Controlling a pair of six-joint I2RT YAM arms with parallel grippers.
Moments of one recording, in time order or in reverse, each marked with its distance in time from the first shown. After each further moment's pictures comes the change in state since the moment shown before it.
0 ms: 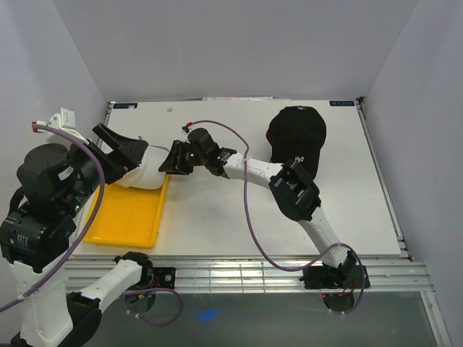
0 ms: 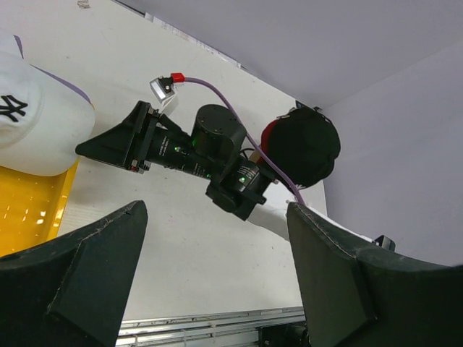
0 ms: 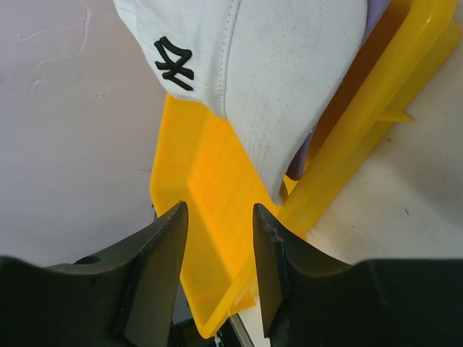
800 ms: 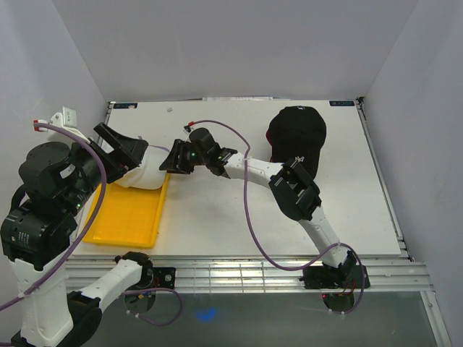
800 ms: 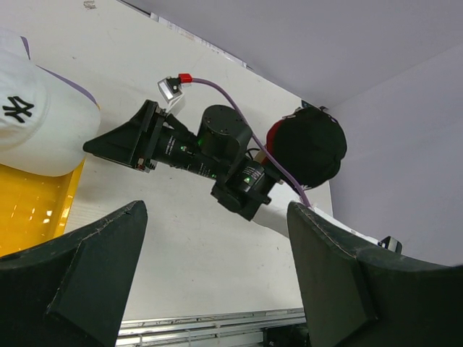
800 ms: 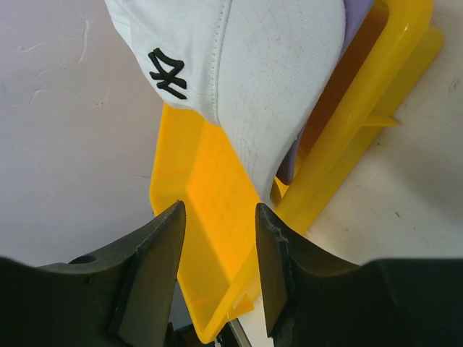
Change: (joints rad) left arm 0.000 0.008 0.000 -0.005 -0.011 0.013; right arm -0.001 0.000 -0.006 0.024 0.012 0.017
